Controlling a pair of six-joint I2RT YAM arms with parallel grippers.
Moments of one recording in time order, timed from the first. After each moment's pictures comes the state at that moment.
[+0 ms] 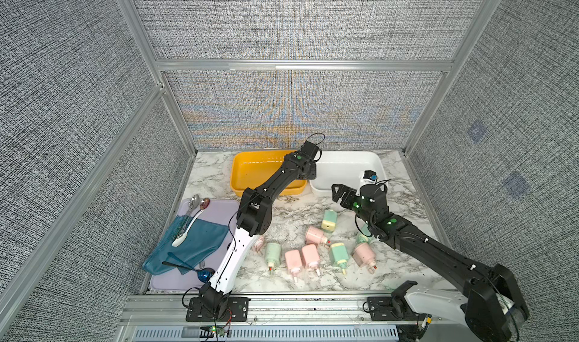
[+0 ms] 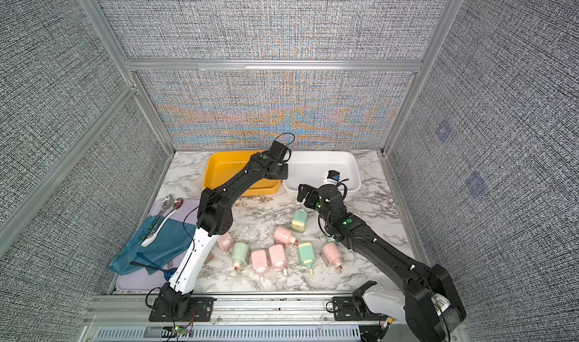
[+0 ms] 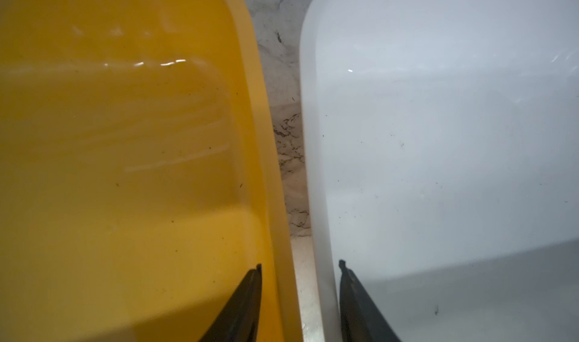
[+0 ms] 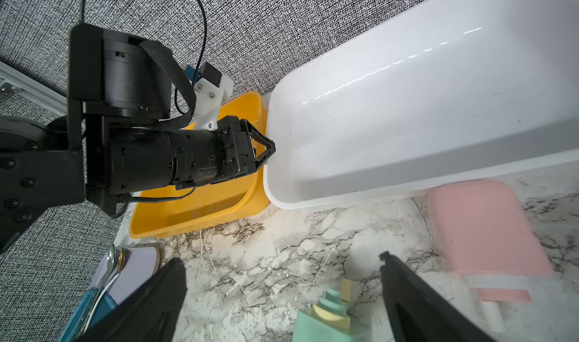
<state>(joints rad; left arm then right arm) -0.63 2.58 2.45 -0.88 -0.08 -0.47 0.53 1.19 0.74 0.03 0.20 0.70</state>
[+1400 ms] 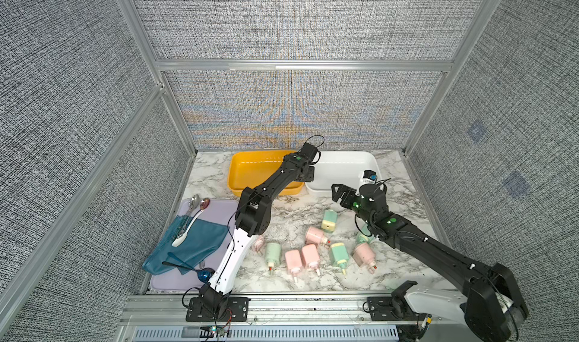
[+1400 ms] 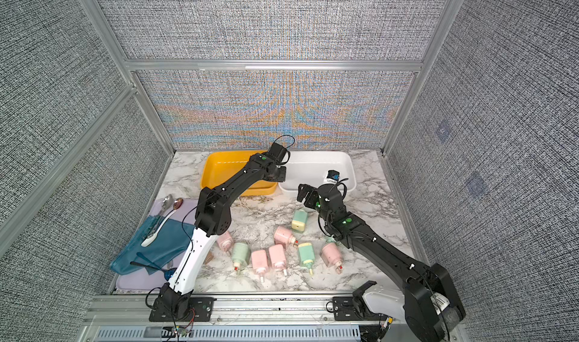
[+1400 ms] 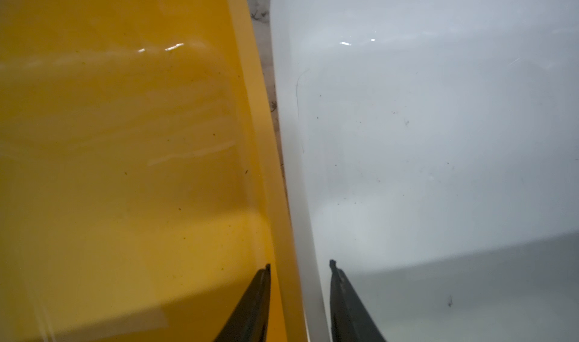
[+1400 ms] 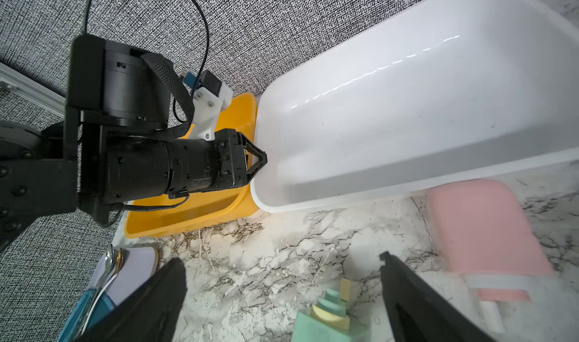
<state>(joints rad) -0.63 2.54 2.38 -0.90 -0.12 -0.41 0.53 1.19 0.75 0.02 0.20 0.70</state>
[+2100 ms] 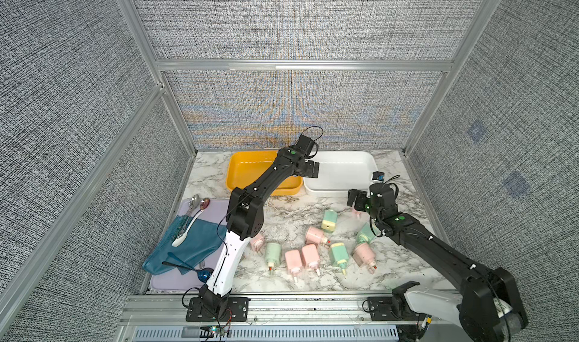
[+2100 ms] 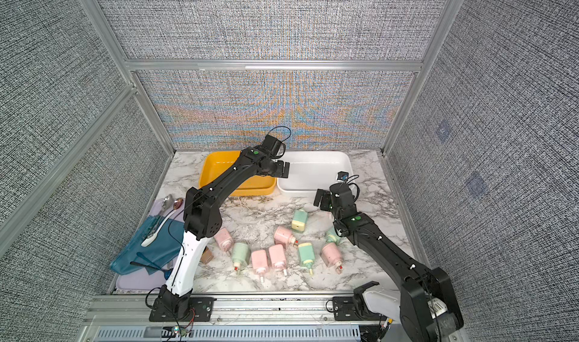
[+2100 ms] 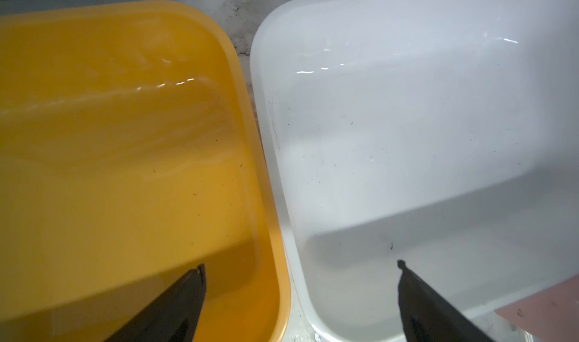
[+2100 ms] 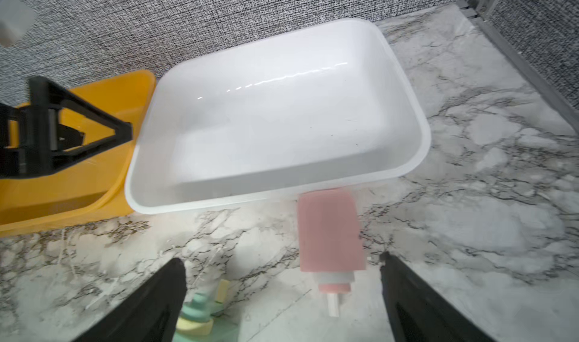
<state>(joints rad) -0.63 2.35 2.25 -0.90 -0.05 -0.36 0.34 1.19 0.72 -0.10 0.25 0.39</state>
